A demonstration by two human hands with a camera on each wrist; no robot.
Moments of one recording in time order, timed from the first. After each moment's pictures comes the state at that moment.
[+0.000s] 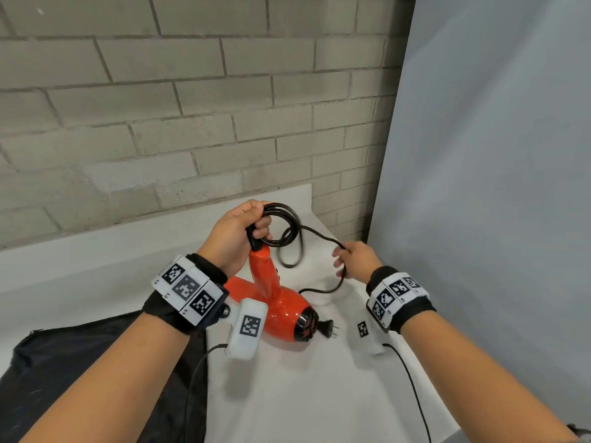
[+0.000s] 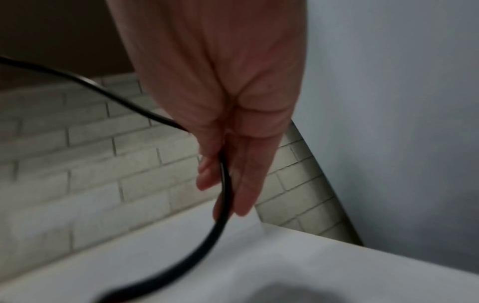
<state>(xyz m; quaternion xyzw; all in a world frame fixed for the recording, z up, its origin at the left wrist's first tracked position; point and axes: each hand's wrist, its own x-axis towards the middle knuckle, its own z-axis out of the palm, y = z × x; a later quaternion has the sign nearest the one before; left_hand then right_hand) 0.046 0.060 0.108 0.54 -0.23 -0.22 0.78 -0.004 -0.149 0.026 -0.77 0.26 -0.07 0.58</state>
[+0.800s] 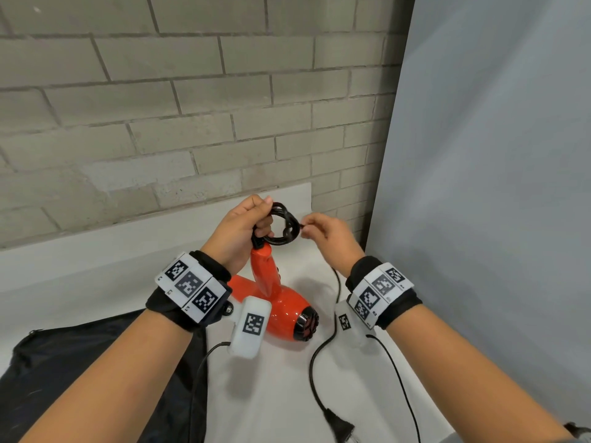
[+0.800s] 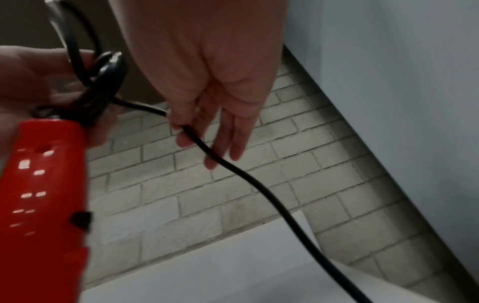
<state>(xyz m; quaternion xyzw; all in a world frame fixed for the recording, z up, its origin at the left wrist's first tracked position) 0.043 0.055 0.110 0.58 -0.25 -0.19 0.75 -0.001 -0.106 0.066 -0.86 0.03 -0.21 0.47</state>
